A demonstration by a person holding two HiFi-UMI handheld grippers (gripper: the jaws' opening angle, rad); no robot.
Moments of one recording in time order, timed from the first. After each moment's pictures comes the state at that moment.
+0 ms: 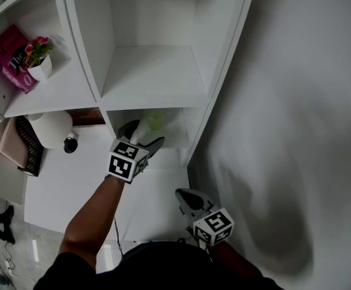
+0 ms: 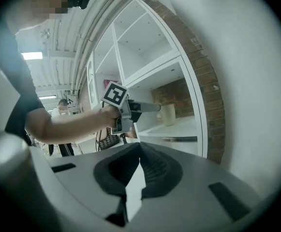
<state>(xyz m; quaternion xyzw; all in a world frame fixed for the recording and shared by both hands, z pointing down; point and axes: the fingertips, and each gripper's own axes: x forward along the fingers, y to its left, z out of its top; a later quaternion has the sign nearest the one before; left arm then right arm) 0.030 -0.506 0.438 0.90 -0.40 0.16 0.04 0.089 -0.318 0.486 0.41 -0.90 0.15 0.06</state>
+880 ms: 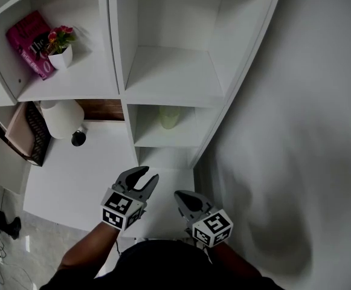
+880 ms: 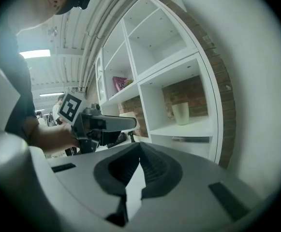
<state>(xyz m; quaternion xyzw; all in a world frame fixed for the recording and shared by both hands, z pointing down) -0.012 -0.358 0.457 0.91 -0.39 0.10 0.08 0.054 -0.301 0.486 0.37 -0.92 0.14 0.07</state>
